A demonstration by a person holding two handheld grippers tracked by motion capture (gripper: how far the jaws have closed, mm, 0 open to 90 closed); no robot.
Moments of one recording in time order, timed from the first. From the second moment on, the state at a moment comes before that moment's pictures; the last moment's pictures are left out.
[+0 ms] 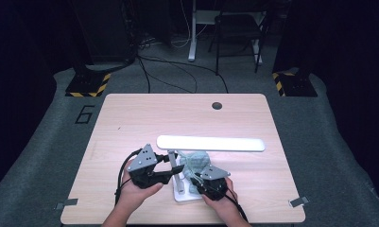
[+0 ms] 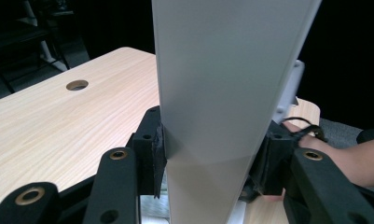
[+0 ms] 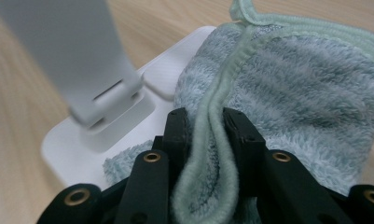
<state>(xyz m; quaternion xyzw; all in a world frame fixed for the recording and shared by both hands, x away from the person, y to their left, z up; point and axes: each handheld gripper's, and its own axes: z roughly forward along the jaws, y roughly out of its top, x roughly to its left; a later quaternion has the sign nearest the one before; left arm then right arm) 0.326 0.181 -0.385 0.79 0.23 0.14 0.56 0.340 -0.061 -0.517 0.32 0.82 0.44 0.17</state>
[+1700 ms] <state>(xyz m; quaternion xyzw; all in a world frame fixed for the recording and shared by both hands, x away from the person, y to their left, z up) 0.327 0.181 -0.386 0.79 0.23 0.12 0.56 0.410 -0.068 -0.521 0.37 0.79 0.44 0.19</state>
